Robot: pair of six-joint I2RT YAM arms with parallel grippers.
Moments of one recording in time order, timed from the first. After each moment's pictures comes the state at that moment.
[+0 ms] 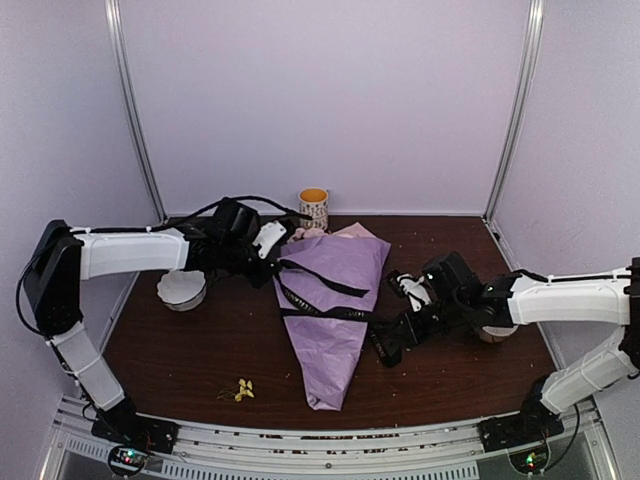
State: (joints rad) left arm -0.68 1.72 1.20 -0.25 0.08 0.25; right arm 0.79 1.35 0.72 -0.22 -0.23 0.33
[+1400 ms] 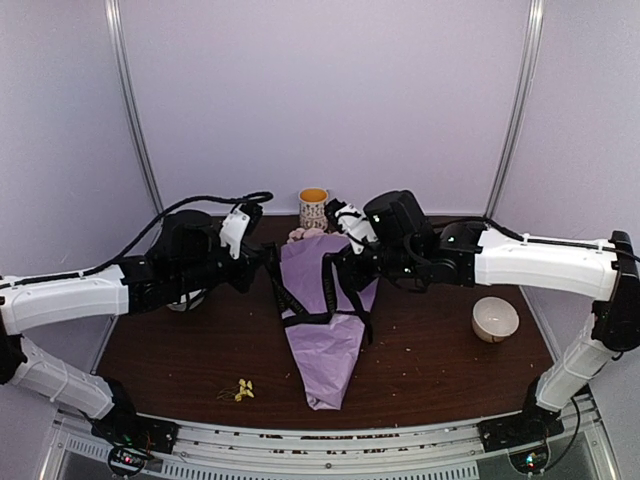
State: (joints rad) left arm -0.80 1.25 0.85 0.05 -0.09 -0.03; right arm 0.98 1.57 1.29 -0.28 0.18 0.10
